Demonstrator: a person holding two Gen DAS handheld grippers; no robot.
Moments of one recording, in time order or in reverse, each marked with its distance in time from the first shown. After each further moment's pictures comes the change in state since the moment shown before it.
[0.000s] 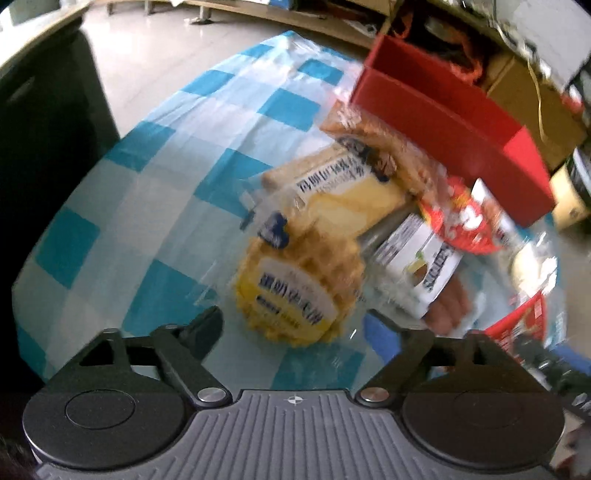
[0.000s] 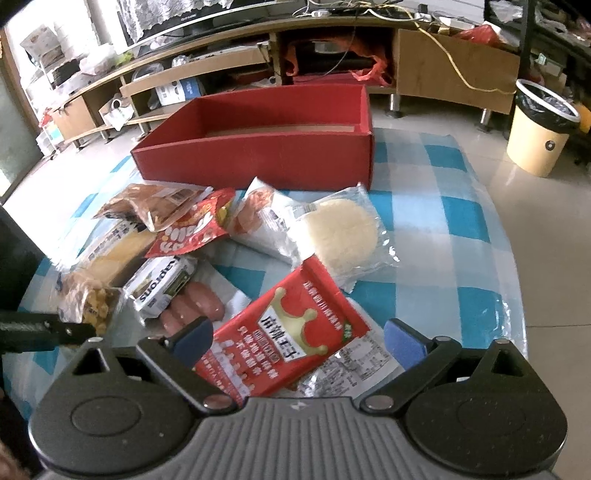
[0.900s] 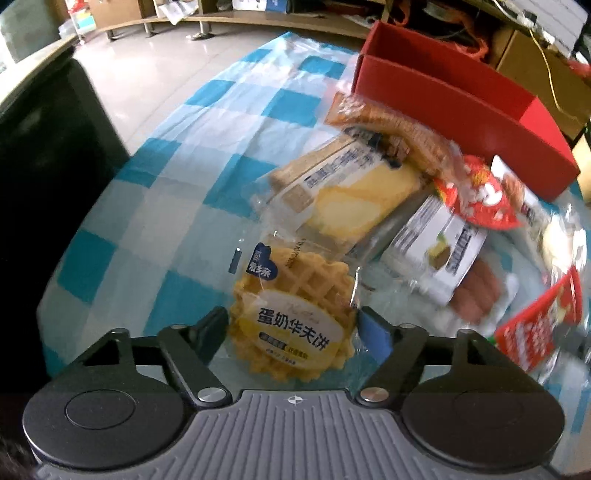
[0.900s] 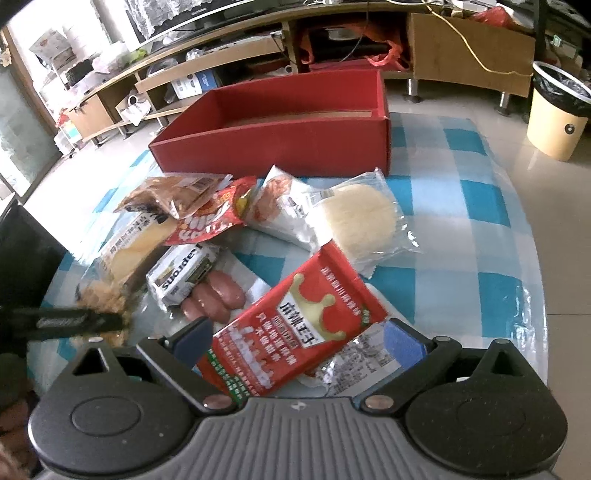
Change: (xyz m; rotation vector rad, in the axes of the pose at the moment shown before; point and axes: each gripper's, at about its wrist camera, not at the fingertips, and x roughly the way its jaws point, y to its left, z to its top) left arm 0.021 -0.024 0.006 0.128 -0.002 0.151; right arm -0.003 -0.010 0.000 0.027 0.028 0.068
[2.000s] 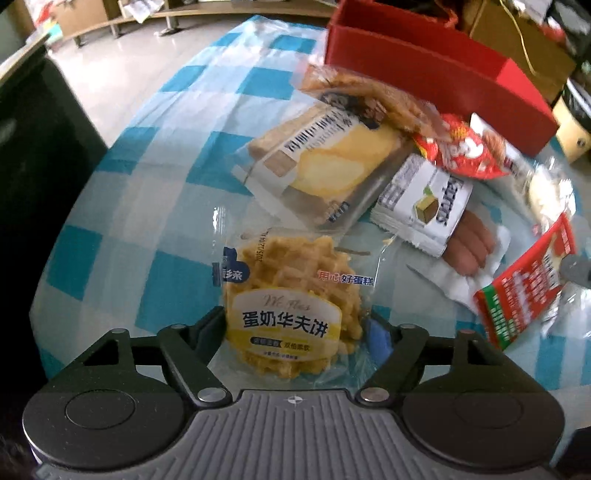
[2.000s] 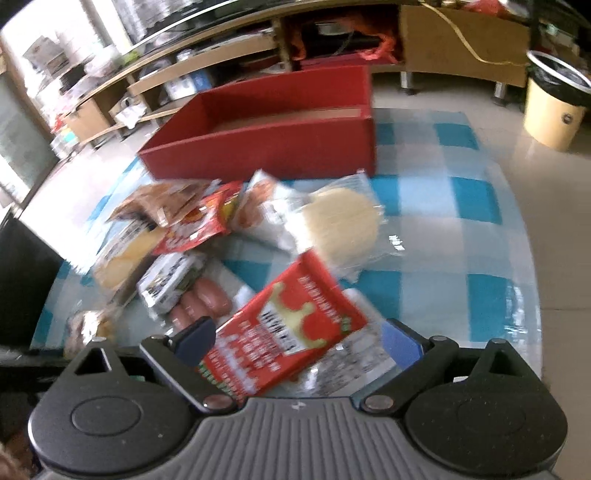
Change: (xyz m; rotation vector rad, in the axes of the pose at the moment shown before) left arm 0.004 0.008 -0.016 0.087 0.035 -0.075; right arm 0.002 -0.019 0.008 0.058 0.033 -0.003
